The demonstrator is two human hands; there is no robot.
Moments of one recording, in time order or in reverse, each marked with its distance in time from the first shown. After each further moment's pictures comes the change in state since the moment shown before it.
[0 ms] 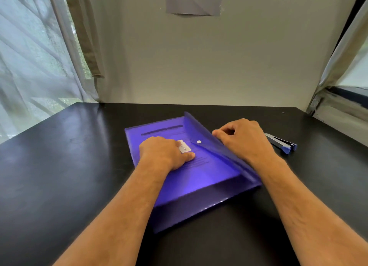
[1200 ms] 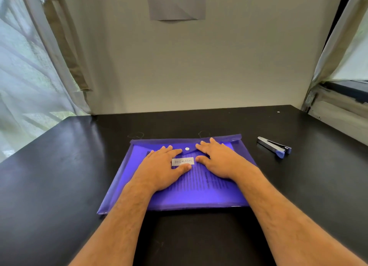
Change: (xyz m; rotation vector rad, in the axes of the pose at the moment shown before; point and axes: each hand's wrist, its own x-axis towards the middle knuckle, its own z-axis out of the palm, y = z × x) left_hand 0.020 -0.003 0.027 -0.339 0.023 0.252; right_hand 0.023 0.015 0.044 -0.214 -0.500 -0.122
